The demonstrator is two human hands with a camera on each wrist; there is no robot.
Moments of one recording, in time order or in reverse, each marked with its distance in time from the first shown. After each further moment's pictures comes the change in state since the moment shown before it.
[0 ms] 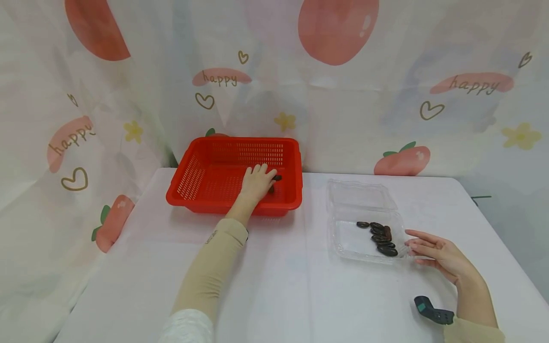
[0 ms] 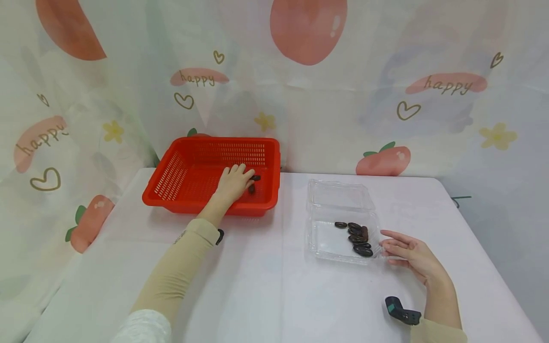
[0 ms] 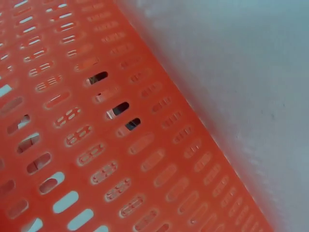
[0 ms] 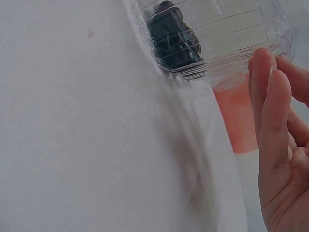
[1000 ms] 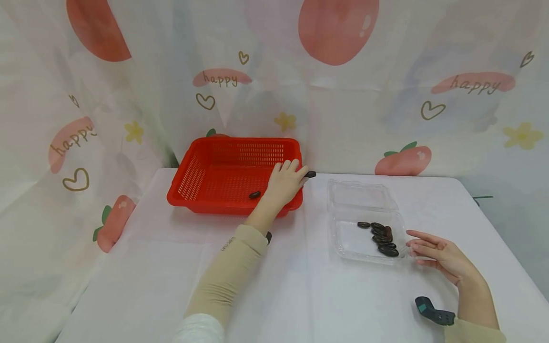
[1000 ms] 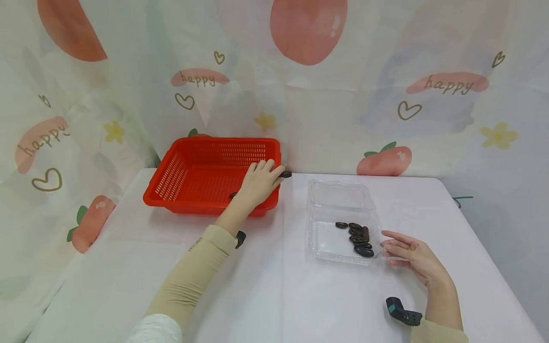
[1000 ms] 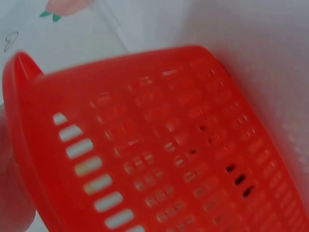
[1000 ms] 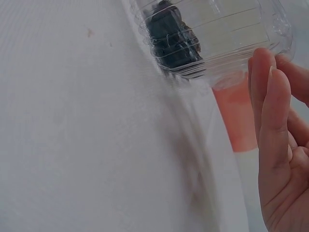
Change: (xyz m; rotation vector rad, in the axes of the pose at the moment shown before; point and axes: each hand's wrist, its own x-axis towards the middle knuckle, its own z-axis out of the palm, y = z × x) left_hand -0.004 0.062 -0.032 0.014 0.303 0.127; right_hand 0.000 0.004 -0.001 -0.023 0.011 0.007
